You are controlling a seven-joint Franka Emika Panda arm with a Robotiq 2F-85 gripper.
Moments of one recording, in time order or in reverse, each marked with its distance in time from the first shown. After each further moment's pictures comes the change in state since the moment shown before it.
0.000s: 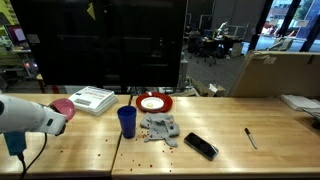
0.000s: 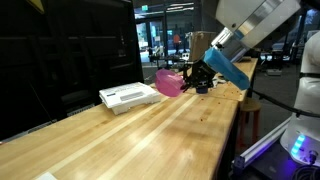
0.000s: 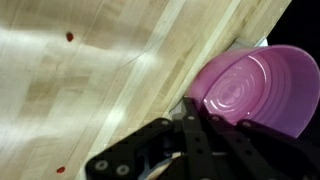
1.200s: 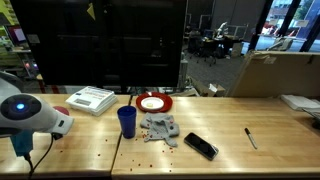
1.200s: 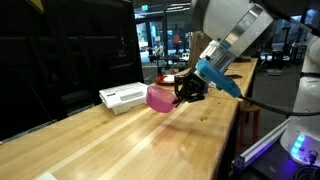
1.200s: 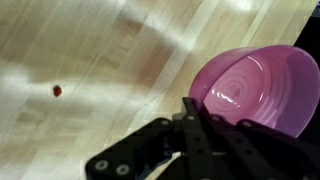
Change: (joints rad) arm -0.101 0.112 0.002 0.006 -0.115 -0.271 -0.014
